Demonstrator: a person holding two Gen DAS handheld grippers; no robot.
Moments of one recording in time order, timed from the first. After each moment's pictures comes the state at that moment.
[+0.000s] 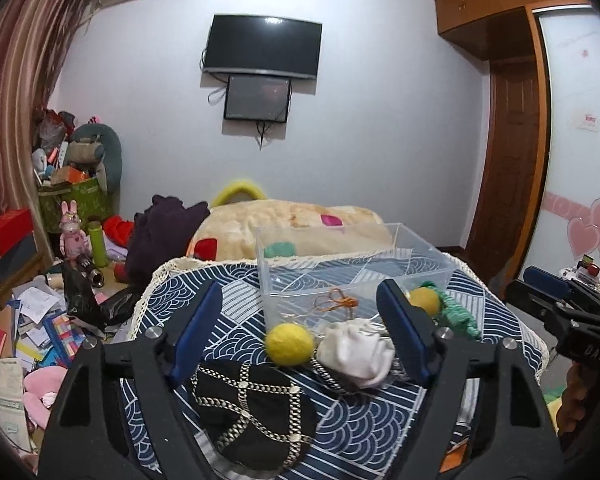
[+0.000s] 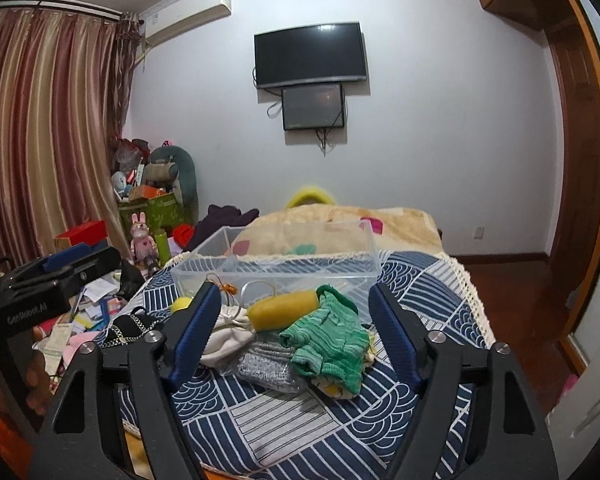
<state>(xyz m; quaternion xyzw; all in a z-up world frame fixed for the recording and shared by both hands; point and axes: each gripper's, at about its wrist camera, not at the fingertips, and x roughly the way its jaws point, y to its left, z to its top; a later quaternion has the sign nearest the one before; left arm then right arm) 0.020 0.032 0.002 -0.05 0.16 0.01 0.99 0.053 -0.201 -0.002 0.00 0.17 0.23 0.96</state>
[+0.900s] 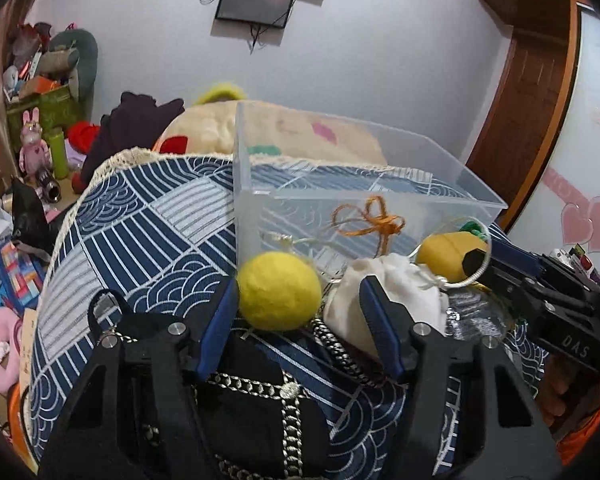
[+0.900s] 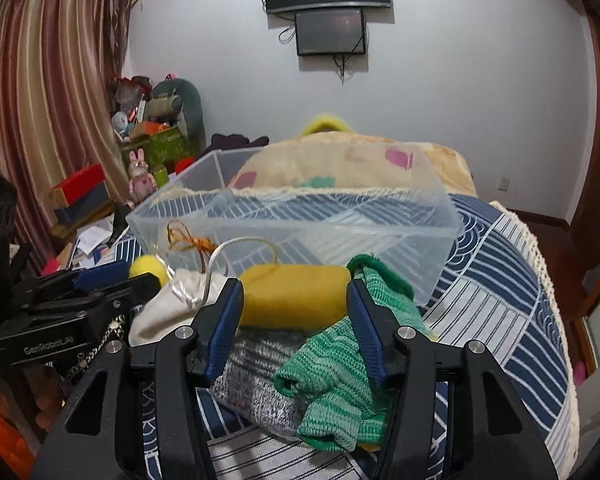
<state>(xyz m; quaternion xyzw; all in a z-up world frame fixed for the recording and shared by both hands) 0.108 0.043 -0.079 -0.12 0.31 -0.04 0.94 0.126 -0.159 -0.047 -0.04 0.29 0.26 0.92</state>
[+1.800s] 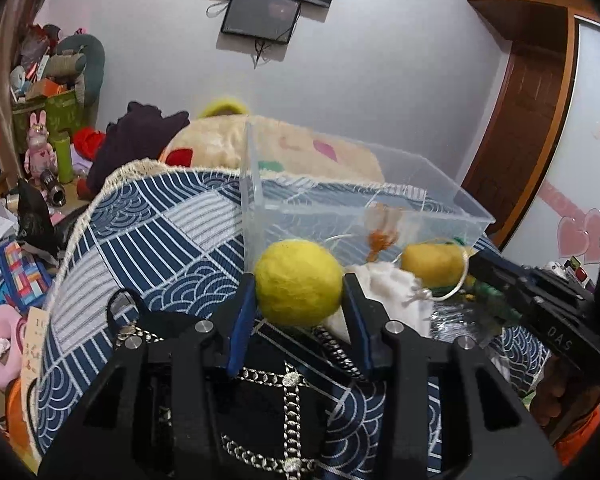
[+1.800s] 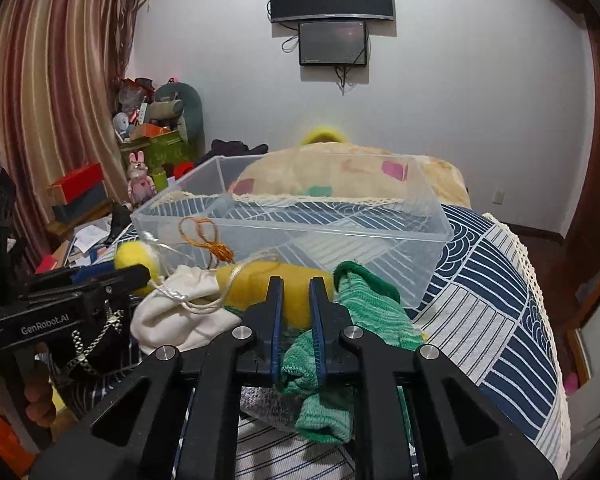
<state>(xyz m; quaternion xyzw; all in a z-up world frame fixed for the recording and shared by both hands) 0.087 0.051 -0.065 -0.13 0.28 -0.03 0.95 0.117 -0.165 -0.039 -0.06 0.26 0.26 0.93</state>
